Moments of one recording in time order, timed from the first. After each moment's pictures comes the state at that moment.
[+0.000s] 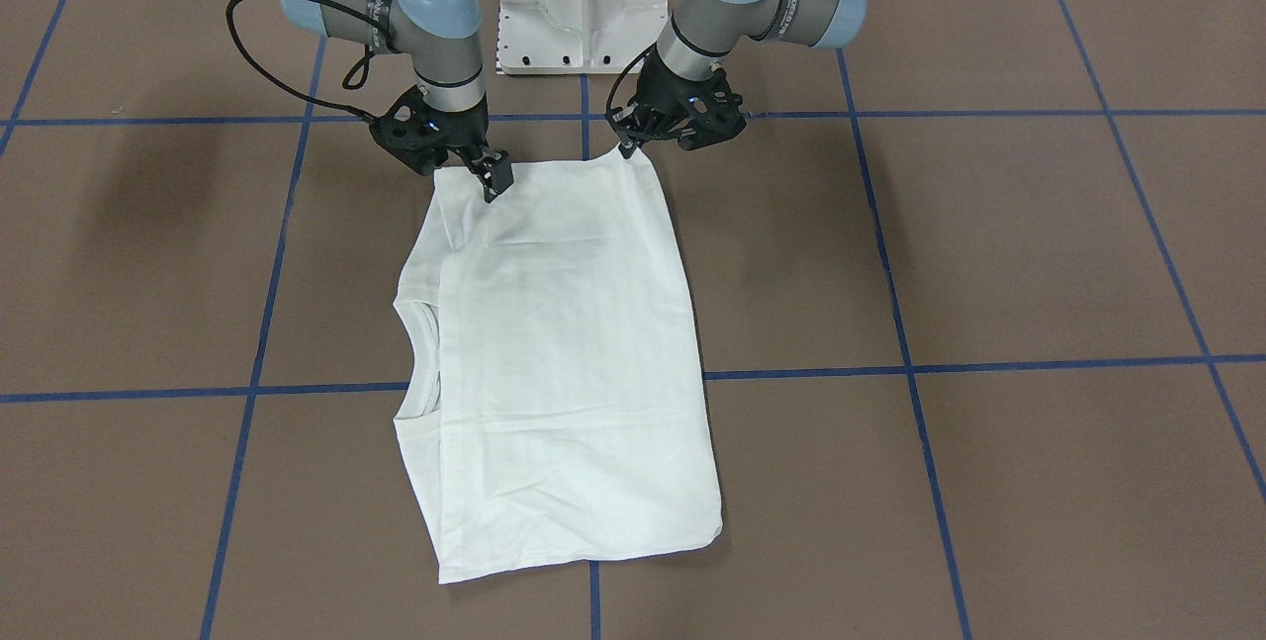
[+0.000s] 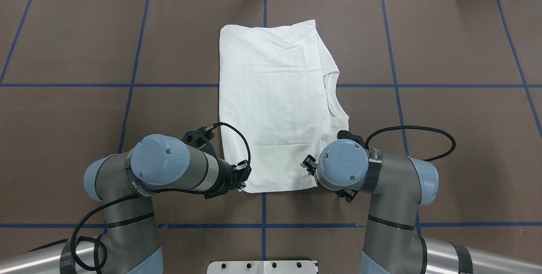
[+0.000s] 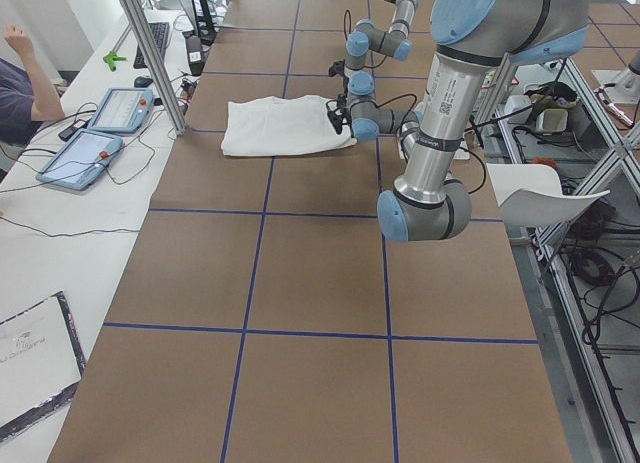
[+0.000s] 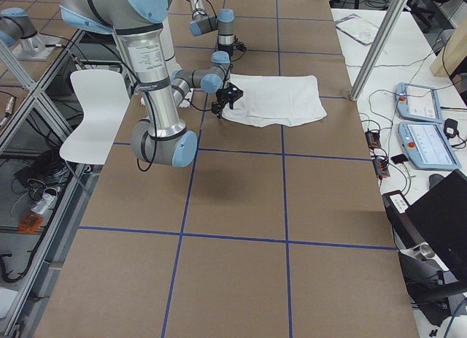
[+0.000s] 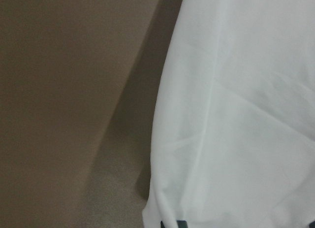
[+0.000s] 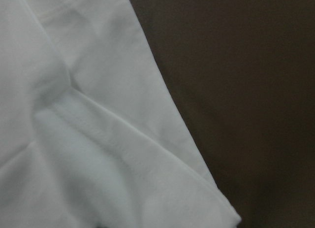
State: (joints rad) left arm -0.34 -2.06 -1.77 -2.01 -1.85 -1.91; right arm 0.33 -1.13 1.81 -1.57 1.72 2.02
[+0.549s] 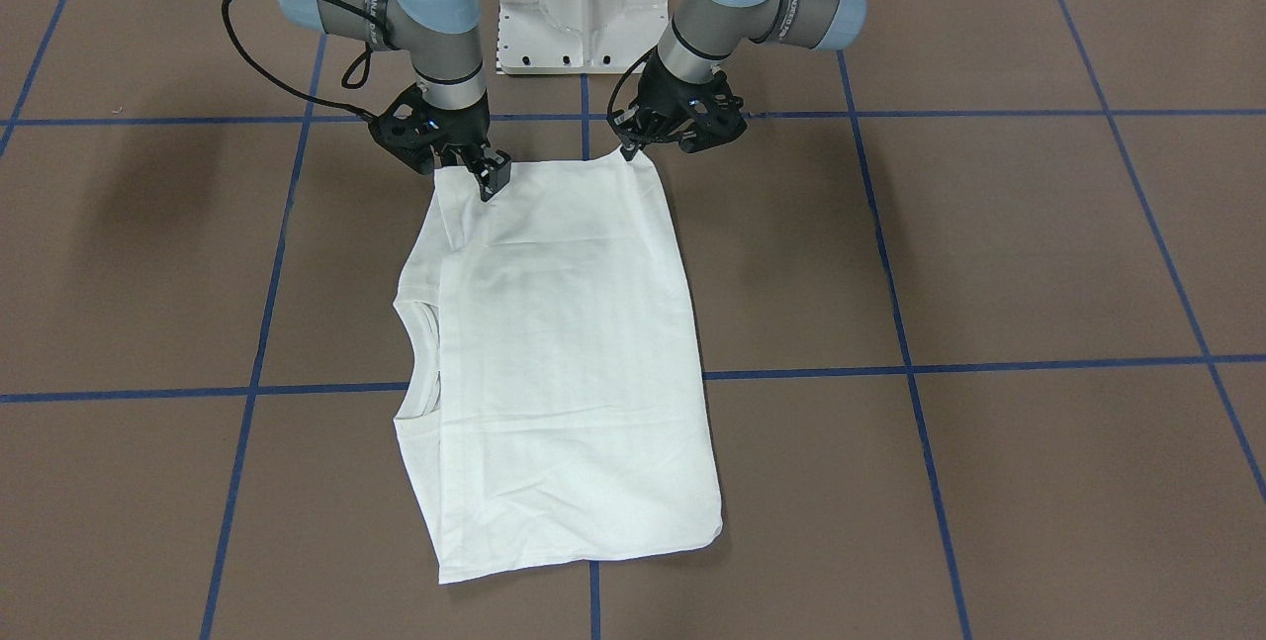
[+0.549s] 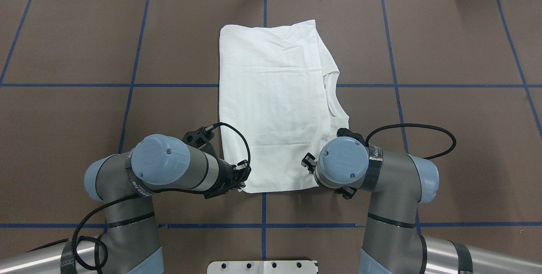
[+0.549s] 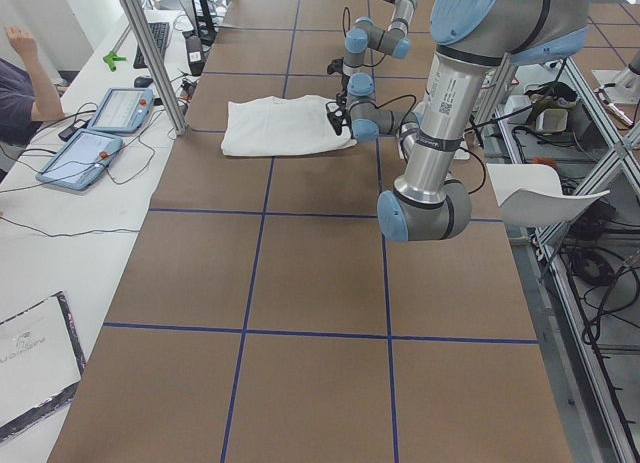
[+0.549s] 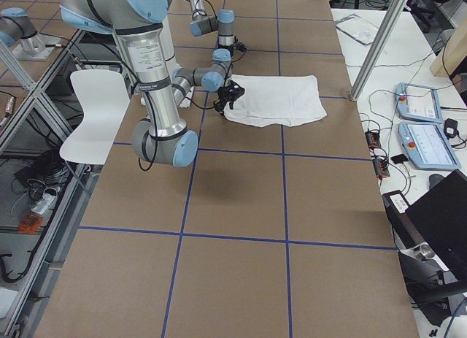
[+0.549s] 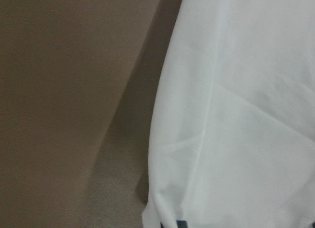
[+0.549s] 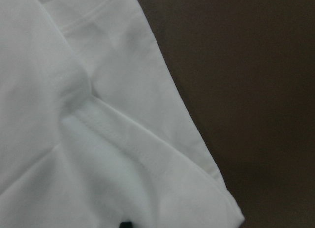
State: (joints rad) left arm -0.34 -2.06 -1.76 -2.01 -1.85 -1.91; right arm 0.34 -1.13 1.83 -1.57 1.73 2.02
